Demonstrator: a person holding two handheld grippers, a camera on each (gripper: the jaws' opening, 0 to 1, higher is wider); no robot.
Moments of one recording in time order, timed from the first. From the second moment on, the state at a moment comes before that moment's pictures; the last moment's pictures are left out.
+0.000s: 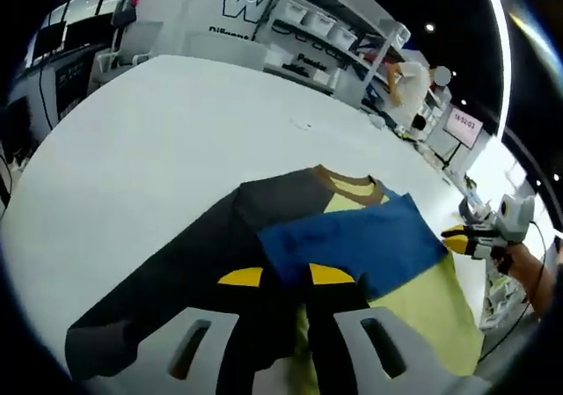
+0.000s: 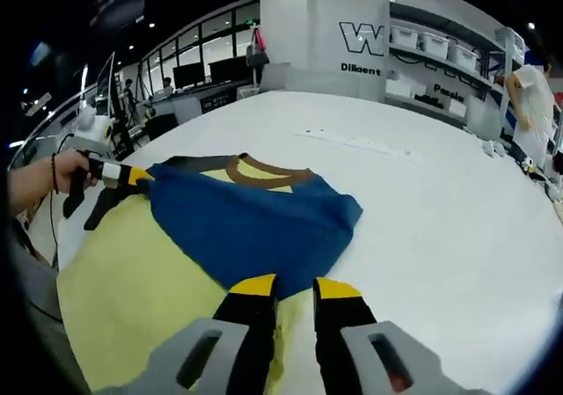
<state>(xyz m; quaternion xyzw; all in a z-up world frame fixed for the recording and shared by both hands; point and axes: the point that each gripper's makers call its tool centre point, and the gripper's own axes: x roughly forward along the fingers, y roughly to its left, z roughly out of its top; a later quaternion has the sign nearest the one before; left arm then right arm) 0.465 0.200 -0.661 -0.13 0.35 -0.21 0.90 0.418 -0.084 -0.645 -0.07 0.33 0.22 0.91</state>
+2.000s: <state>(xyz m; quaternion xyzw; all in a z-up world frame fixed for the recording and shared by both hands) 0.419 0.256 -0.626 0.09 0.30 -0.18 0.93 0.398 -0.122 -0.629 -0.04 0.31 0.11 0.94</state>
